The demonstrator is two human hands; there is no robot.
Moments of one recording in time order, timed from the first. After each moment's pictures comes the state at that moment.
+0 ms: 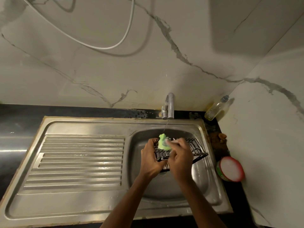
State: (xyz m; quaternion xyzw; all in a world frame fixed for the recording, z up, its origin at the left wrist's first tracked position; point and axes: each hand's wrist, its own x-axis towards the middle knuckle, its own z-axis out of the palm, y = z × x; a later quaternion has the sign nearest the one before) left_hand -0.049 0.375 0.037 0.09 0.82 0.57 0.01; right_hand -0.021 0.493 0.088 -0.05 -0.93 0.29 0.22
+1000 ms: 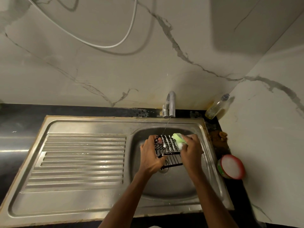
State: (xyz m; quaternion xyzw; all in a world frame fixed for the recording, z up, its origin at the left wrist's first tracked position) left_hand -0.050 0.368 0.050 0.10 0.85 0.51 0.02; right_hand -0.036 0.524 0.079 -0.15 -0.92 0.31 0.17
